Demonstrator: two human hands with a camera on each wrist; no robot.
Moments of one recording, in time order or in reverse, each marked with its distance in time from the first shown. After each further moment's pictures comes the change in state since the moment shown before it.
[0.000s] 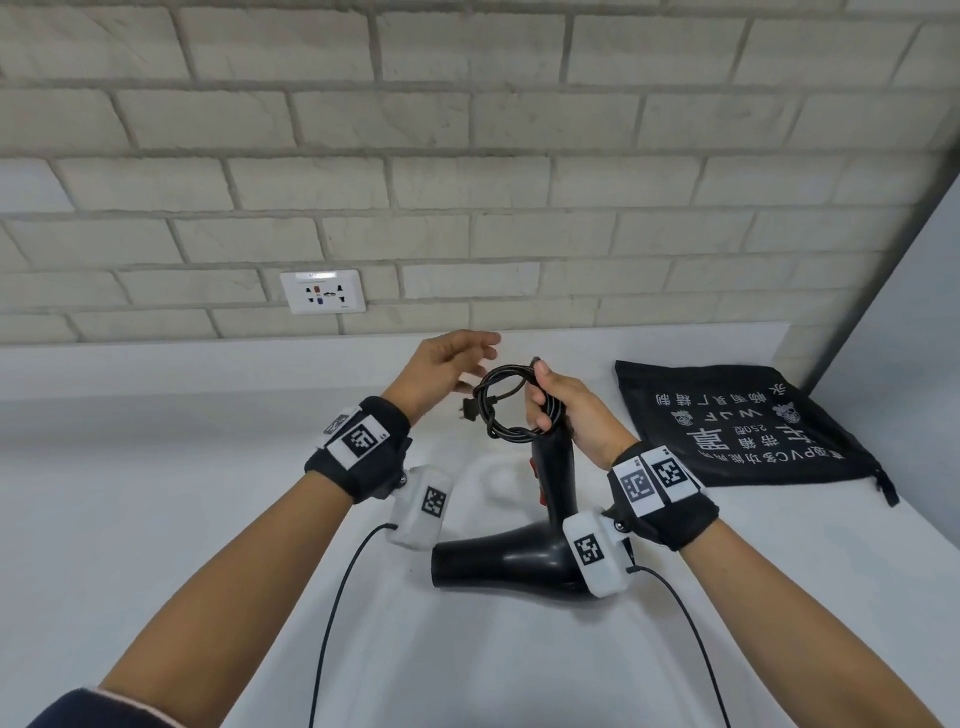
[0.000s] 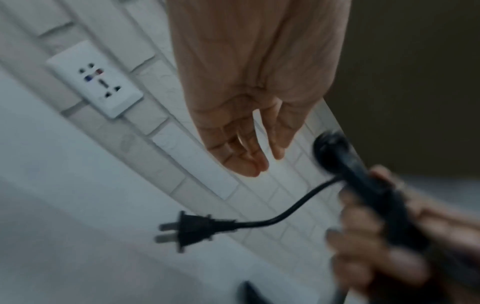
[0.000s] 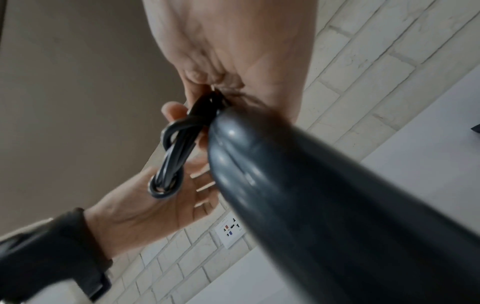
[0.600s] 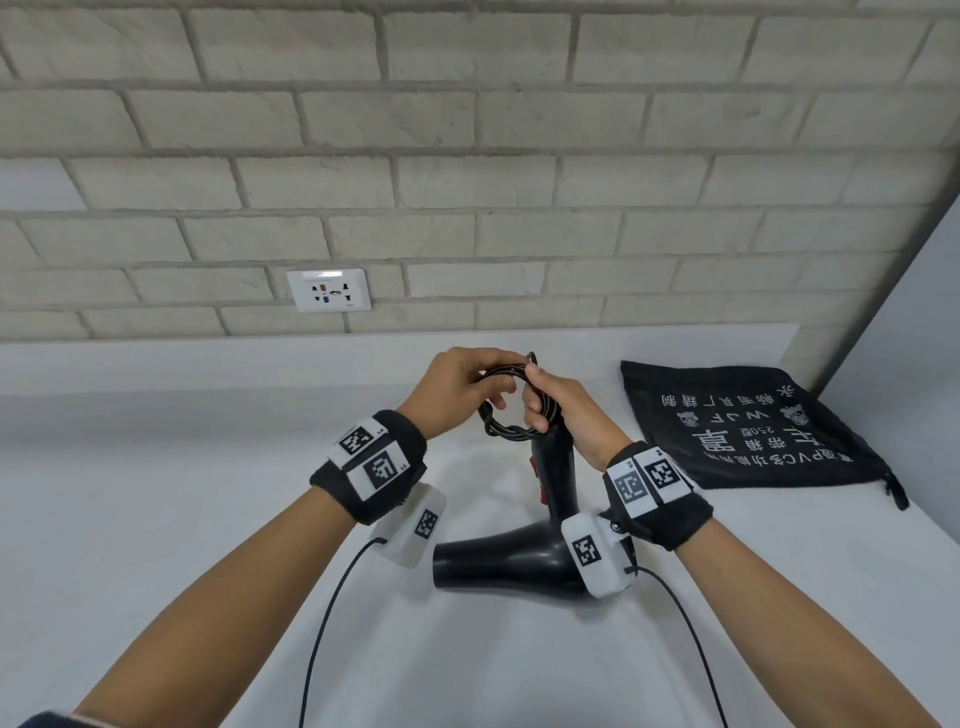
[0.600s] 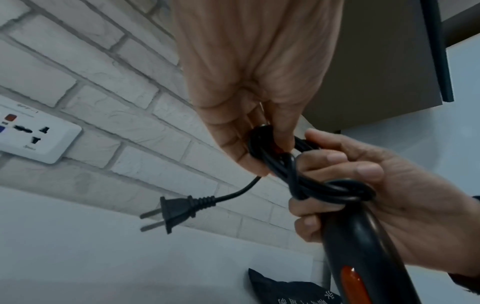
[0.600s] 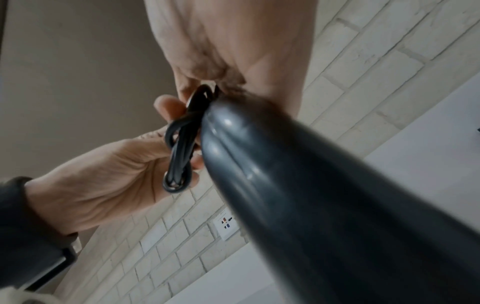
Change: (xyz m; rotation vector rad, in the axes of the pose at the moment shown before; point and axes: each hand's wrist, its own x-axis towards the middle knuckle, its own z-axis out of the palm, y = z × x) left_hand -0.017 0.009 0.015 0.266 -0.046 0.186; right_hand 0.002 0.002 0.004 -0.082 0.033 -0.006
